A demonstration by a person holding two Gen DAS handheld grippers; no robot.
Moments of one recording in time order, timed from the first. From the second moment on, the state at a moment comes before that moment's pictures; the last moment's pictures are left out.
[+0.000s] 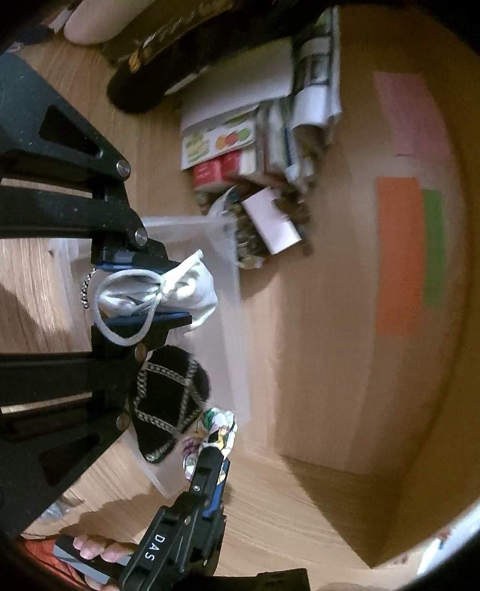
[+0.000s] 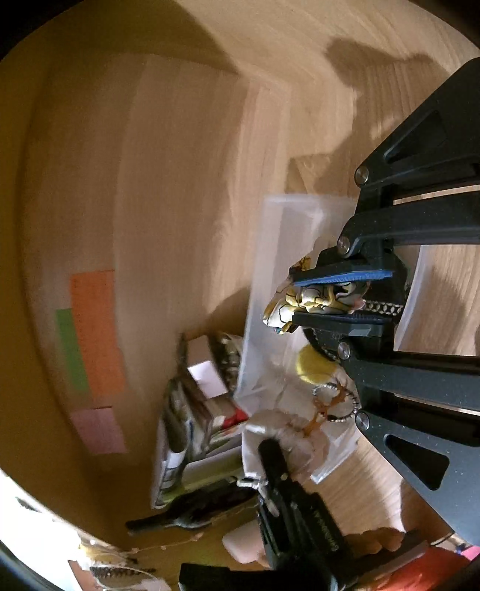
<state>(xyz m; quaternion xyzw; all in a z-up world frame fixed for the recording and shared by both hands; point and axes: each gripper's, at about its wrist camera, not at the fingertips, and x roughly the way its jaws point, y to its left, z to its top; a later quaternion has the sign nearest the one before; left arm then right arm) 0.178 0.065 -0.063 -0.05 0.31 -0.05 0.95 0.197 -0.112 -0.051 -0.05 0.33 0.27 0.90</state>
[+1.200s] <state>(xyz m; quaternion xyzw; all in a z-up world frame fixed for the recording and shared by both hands) 0.116 0.061 -0.027 -0.02 0.27 -0.05 0.96 0.138 -0.128 -0.016 -0.08 0.26 0.25 0.93</state>
